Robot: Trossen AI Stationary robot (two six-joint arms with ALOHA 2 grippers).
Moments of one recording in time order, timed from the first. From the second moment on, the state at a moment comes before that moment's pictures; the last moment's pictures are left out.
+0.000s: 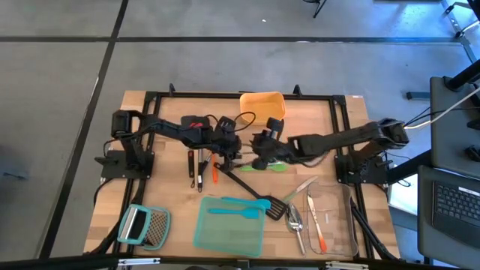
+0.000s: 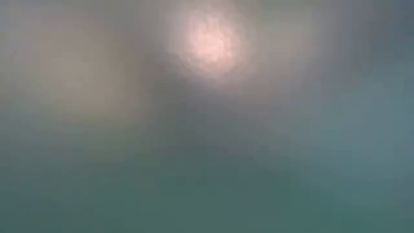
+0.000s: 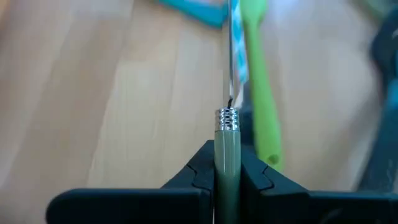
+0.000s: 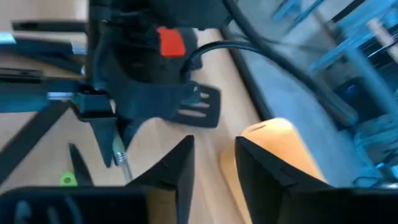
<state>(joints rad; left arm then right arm) 0.16 1.77 0.90 0.10 0.15 -0.02 0.17 1.57 1.17 -0.36 0.69 -0.02</state>
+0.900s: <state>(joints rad) 0.09 1.38 0.47 1.42 0.32 -0.14 0.48 1.45 1.17 0.06 0.92 -0.17</state>
